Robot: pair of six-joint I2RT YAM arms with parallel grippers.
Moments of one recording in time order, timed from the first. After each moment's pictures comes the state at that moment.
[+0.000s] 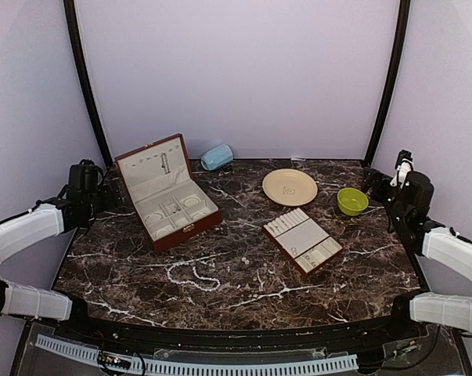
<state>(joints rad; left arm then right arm) -0.18 1.14 0.68 -0.13 -0.41 -0.36 0.12 0.96 0.46 0.38 0.14 0.33</state>
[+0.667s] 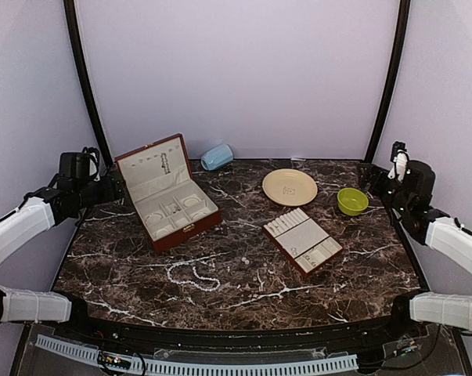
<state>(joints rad) -0.18 1.09 0.79 -0.28 -0.19 -0.31 0.11 0.98 0.56 0.24 0.00 0.32</state>
